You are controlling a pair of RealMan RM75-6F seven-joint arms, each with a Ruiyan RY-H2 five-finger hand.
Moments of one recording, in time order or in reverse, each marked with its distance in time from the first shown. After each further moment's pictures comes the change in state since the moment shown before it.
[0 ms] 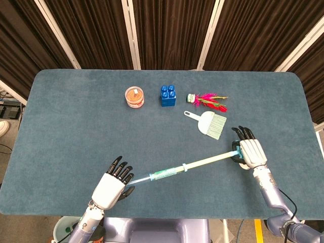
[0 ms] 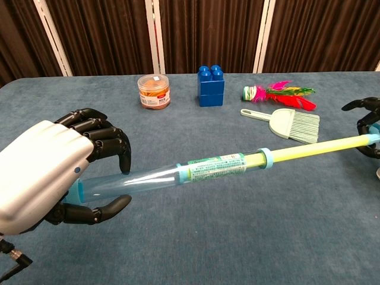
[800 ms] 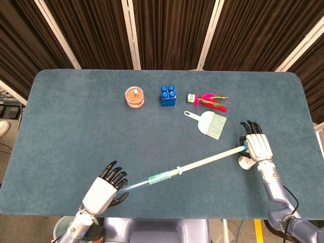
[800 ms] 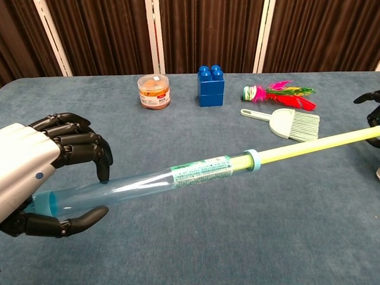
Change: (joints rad) left arm 0.023 0.130 0.052 -0.098 0.039 0.001 -0.078; right arm 0.024 -0.024 0.037 0.086 0.059 -0.048 -0.065
